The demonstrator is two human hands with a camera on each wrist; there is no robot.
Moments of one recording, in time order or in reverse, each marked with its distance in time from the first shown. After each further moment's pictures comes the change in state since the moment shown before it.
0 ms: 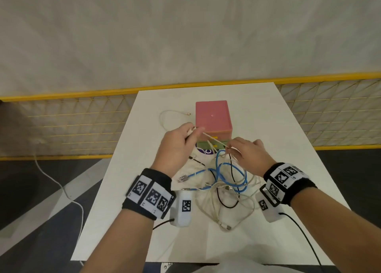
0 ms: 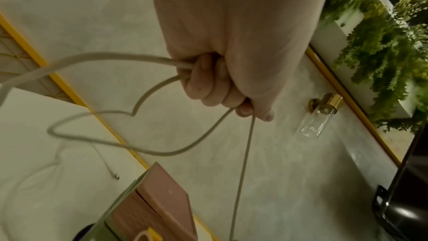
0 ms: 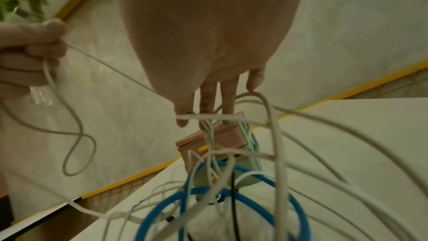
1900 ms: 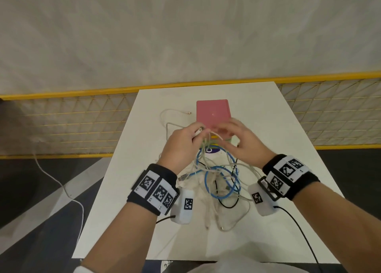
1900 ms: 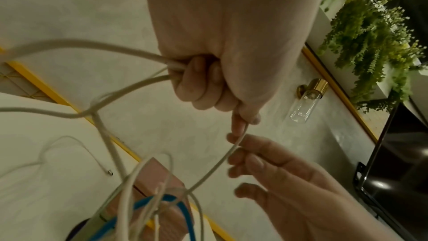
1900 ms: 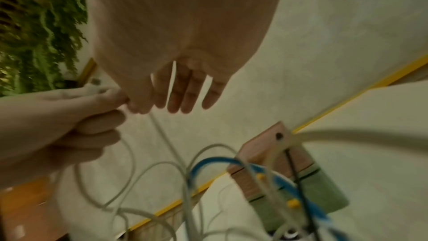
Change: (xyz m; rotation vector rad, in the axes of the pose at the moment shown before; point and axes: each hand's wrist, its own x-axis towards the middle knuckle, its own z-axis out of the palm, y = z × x) left_hand 0.003 0.006 0.001 0.172 -0.098 0.017; right_hand 0.014 -0.028 -0.030 0.552 0.208 -0.287
